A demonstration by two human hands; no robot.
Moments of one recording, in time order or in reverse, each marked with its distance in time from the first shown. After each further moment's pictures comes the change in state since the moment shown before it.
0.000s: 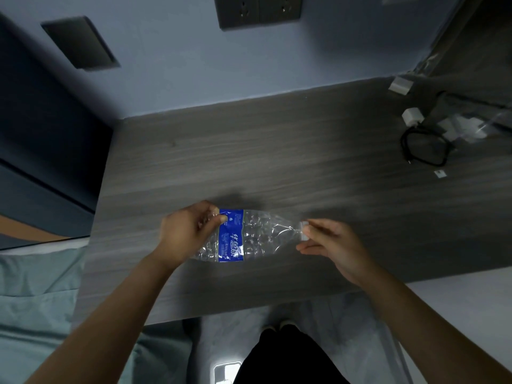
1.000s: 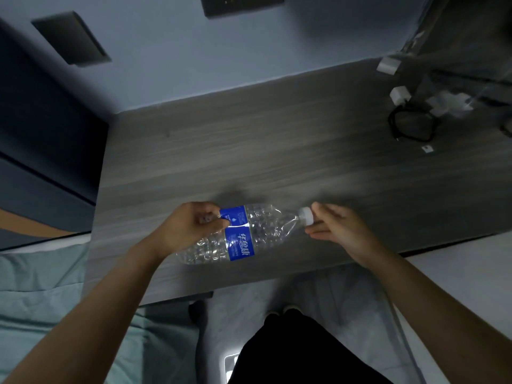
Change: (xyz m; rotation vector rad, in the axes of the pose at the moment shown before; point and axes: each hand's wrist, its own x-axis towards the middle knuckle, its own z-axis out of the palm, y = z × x) left_hand -0.020 0.019 -0.015 -0.333 -0.476 0.007; right_hand -0.021 0.002 -0.017 -0.132 0.109 0.063
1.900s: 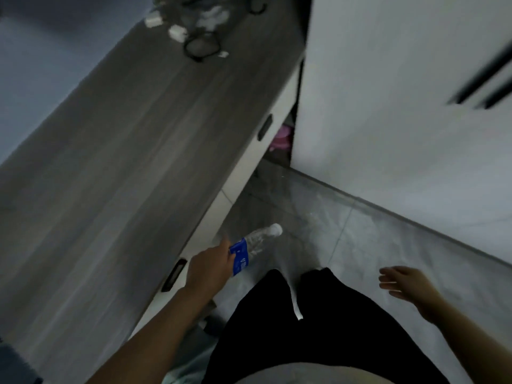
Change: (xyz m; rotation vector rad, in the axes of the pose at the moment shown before) left_hand -0.072 -0.047 0.159 0.848 -0.407 0.428; right_hand -0.316 0.344 0.030 0.404 0.888 0.629
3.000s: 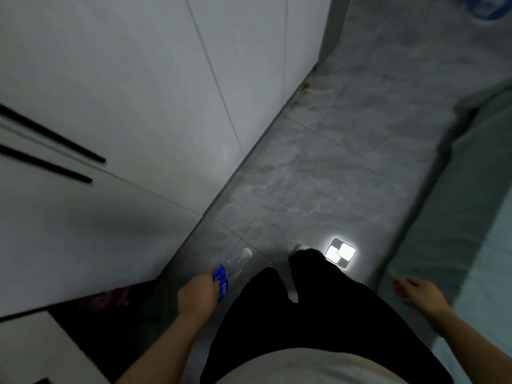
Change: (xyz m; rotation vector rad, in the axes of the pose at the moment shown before) left_hand 0.105 0.306 0.067 0.821 -0.311 0.873; right_hand -0.135 0.277 0.074 1.051 0.721 0.624
